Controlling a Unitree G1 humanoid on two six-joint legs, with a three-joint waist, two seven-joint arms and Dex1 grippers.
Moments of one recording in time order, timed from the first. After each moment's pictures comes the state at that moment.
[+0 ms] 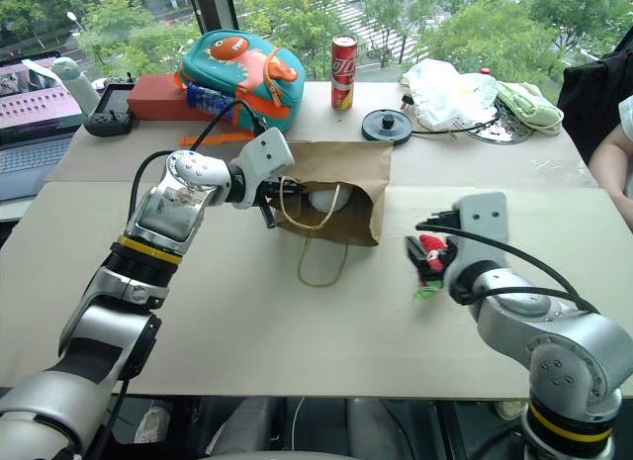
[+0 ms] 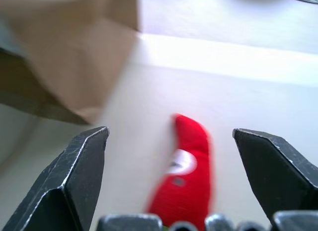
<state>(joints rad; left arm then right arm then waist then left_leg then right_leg) -0.94 0.39 -0.27 0.31 0.07 0.52 -0.91 -0.22 -0.60 -0.27 -0.73 0.85 1.37 -0.38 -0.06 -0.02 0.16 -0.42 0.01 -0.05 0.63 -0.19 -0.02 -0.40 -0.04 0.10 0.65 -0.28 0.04</state>
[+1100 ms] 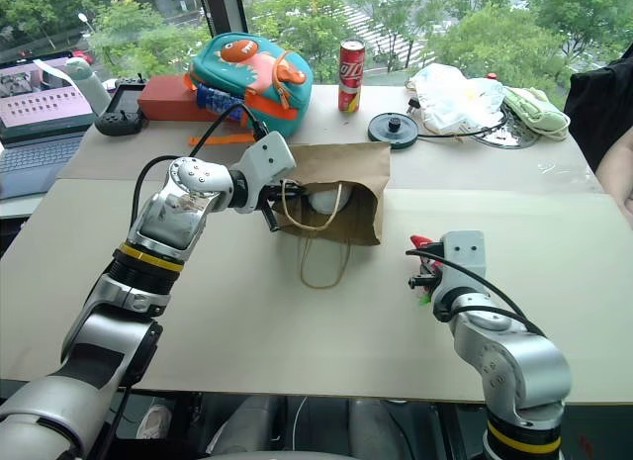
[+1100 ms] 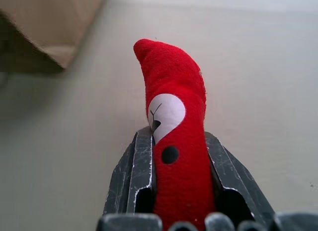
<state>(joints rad) -0.93 0.40 -0.28 0.25 0.07 0.54 -0.89 -0.13 -0.34 -0.33 -0.82 0.66 1.37 -0.05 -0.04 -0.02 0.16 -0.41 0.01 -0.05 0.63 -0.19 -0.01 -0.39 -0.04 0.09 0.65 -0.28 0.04</state>
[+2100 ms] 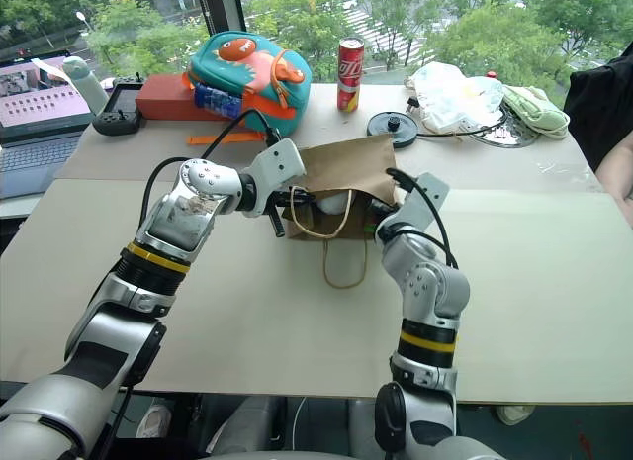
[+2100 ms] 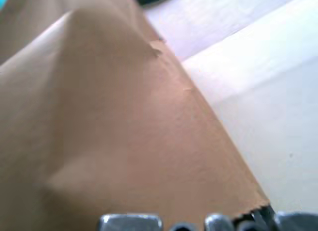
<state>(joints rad) -0.94 0.38 -0.32 0.26 0.07 0.53 -0.92 -0.63 0.11 -0.35 -0.04 0.56 0.76 -0.44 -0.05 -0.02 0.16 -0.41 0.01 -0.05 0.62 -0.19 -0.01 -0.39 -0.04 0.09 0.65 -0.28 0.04</state>
